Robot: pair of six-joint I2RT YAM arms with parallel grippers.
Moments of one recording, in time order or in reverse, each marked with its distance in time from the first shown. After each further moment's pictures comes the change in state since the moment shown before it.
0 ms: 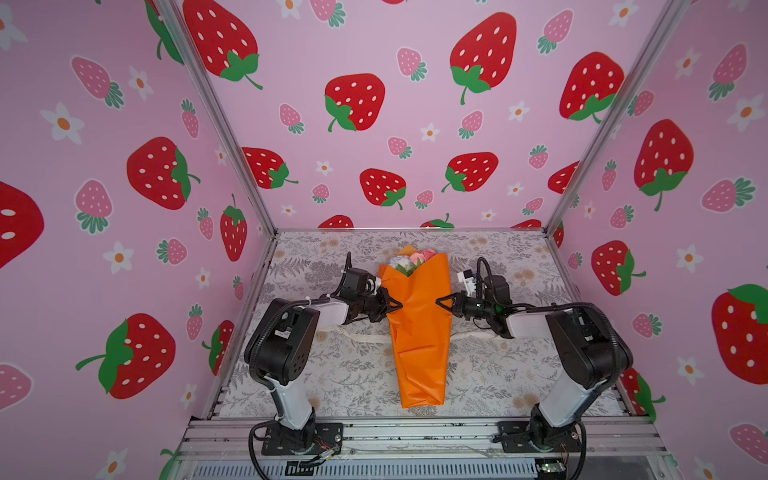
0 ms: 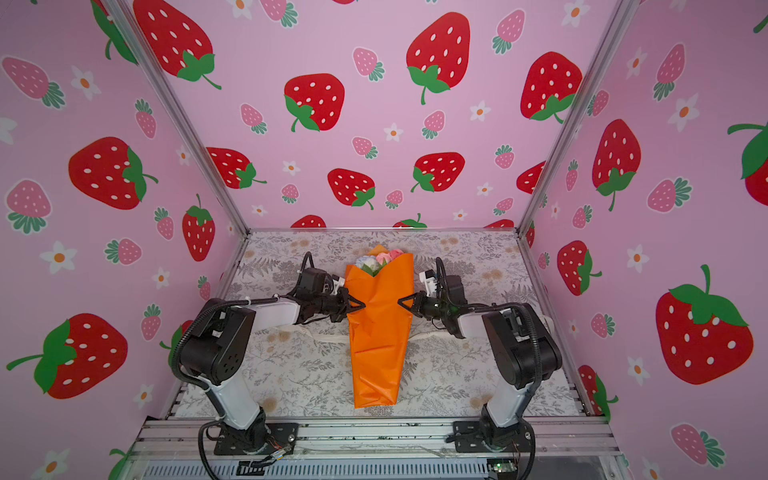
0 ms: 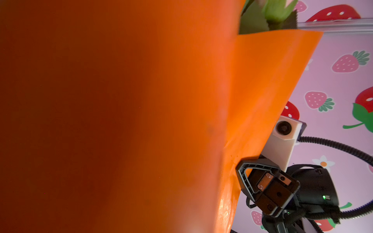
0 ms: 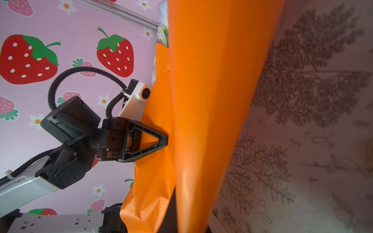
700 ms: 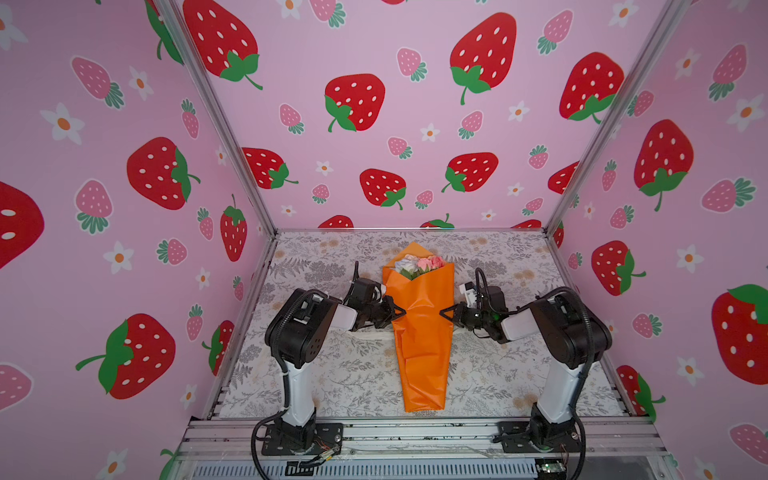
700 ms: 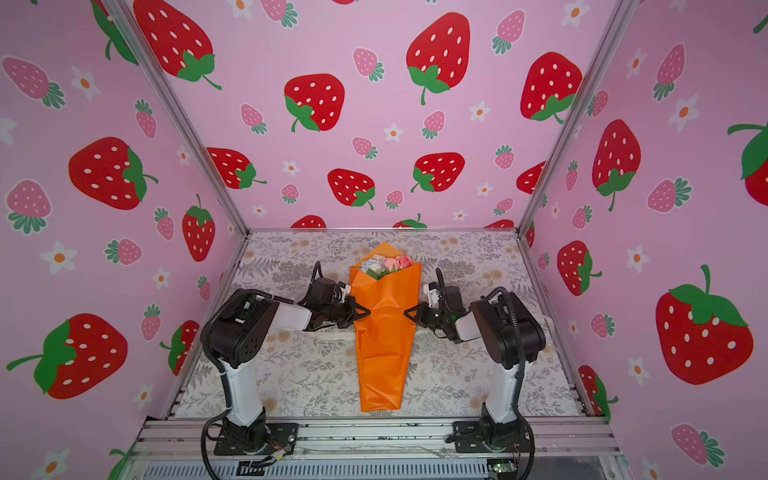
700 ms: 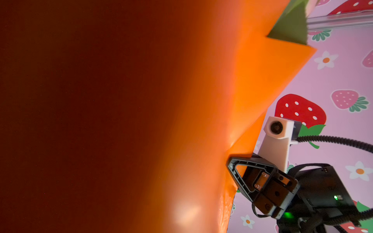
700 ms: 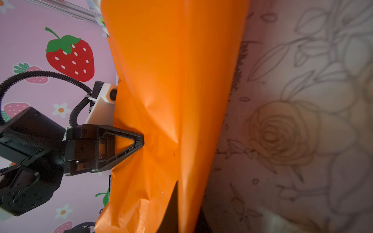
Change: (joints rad) left arm -0.034 0.187 -0.005 0.222 -0.062 0.021; right arm -0.036 0.184 0.003 0.037 0.084 -0.091
